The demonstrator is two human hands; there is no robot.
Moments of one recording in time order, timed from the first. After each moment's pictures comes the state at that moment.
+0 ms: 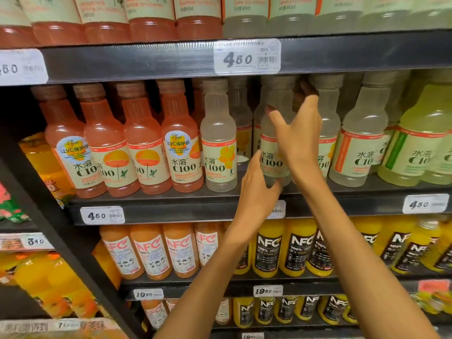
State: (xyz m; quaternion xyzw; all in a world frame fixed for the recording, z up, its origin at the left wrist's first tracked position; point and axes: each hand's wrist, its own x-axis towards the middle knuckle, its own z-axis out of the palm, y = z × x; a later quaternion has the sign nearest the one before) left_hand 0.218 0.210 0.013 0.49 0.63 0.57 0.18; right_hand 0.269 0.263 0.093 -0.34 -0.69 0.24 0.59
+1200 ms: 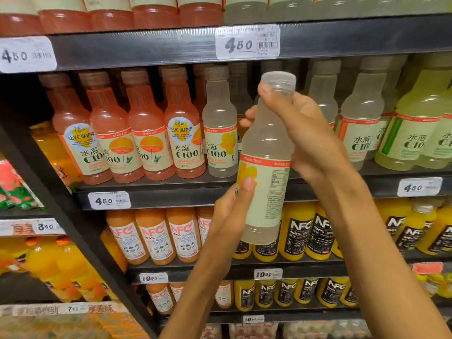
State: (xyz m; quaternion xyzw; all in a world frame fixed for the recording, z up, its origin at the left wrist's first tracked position) left_hand 0.227 0.097 0.002 0.47 0.47 0.65 0.36; right_hand 0.309 0.207 0.106 -0.11 -0.63 0.64 0.42
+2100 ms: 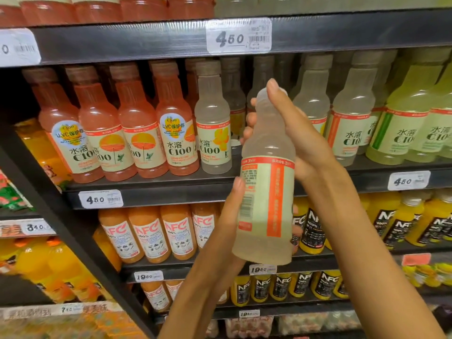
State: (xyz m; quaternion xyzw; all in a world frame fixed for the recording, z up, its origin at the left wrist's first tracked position) left_hand 0.240 0.083 0.007 0.38 0.41 0.61 0.56; right_hand 0.307 0.213 0.098 -0.08 -0.53 0.77 0.33
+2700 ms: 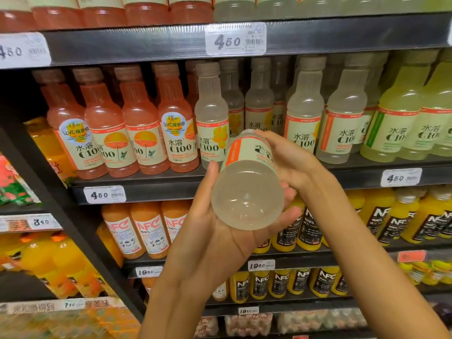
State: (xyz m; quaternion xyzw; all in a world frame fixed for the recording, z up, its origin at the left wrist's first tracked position) left_hand 0.254 0.070 0.053 0.23 0.18 0.74 0.61; right_hand 0.308 0.222 0.067 -0.16 -0.47 0.84 0.21
